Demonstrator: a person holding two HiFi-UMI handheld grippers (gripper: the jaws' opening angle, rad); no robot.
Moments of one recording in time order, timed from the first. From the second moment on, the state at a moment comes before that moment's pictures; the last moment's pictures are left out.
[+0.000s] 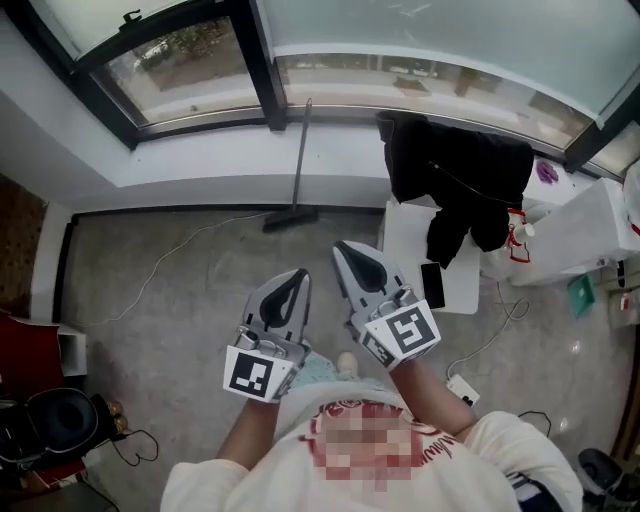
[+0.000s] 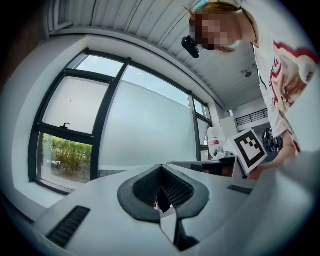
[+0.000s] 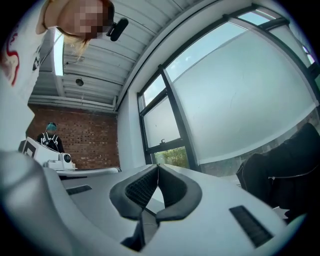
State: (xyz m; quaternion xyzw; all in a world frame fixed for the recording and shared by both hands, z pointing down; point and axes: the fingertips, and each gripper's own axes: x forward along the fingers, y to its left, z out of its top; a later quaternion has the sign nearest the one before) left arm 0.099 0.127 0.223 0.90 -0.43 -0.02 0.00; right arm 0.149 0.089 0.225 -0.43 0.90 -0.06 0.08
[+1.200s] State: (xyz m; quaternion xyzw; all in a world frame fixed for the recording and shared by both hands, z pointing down) left arm 0.037 0.391 0.198 0.89 -0.46 -0.05 0.00; right arm 0.078 0.364 0.205 -0.36 0.93 -0.08 0.07
